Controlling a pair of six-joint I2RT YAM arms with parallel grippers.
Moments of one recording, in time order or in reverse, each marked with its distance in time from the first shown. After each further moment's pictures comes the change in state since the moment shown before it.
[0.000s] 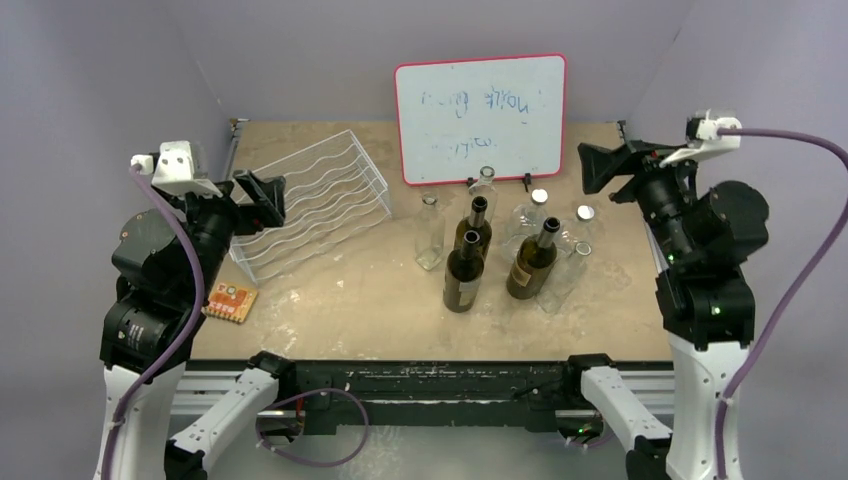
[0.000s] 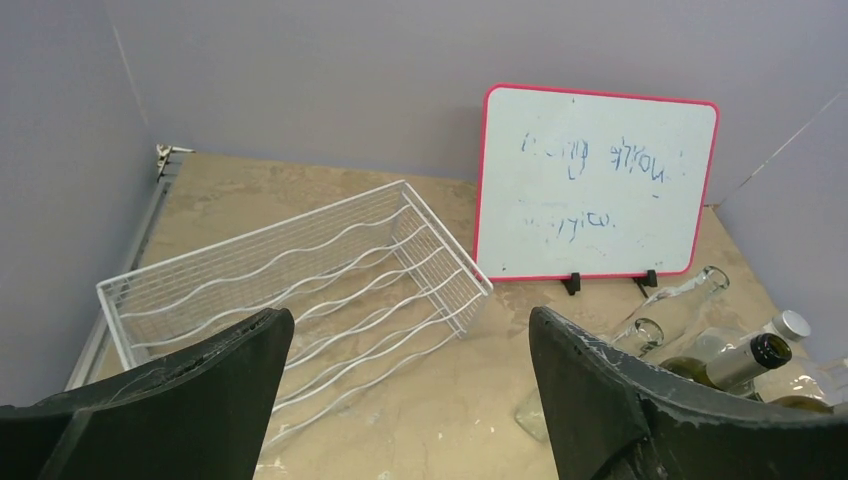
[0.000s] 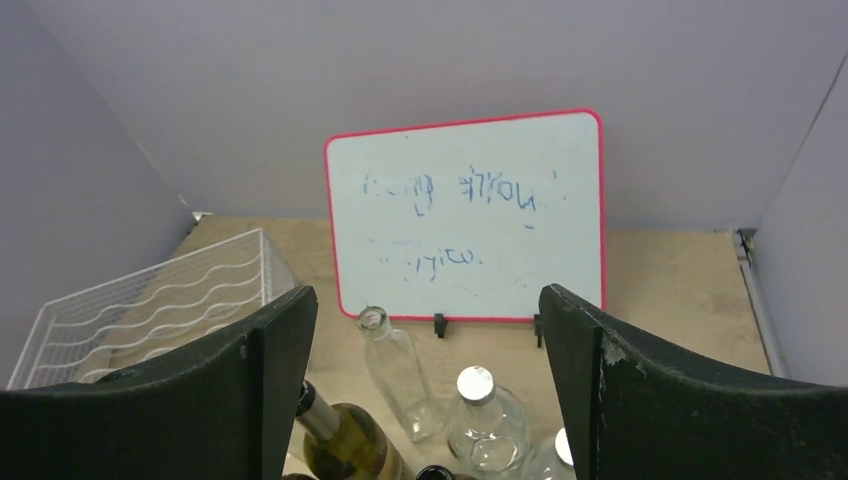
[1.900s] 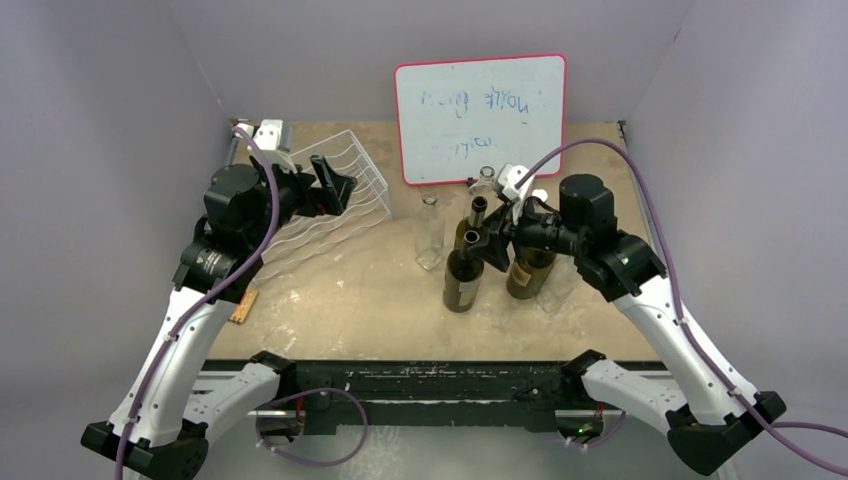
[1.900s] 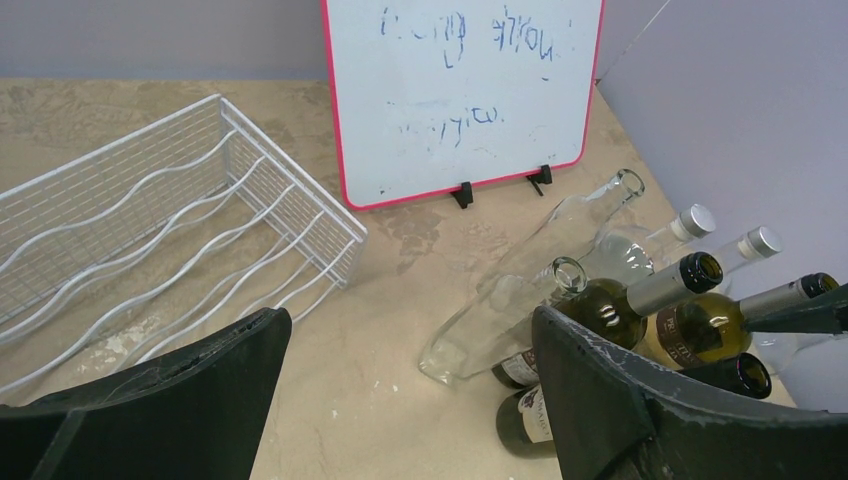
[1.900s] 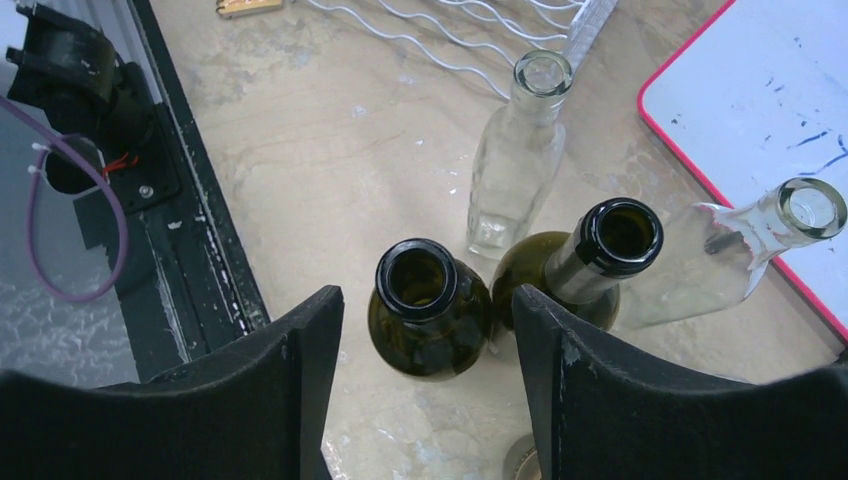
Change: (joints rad) left arm -0.023 0.178 -0.220 0.259 0.318 -0.104; right arm 0.458 0.121 -0.304 -0.069 -0.404 -0.393
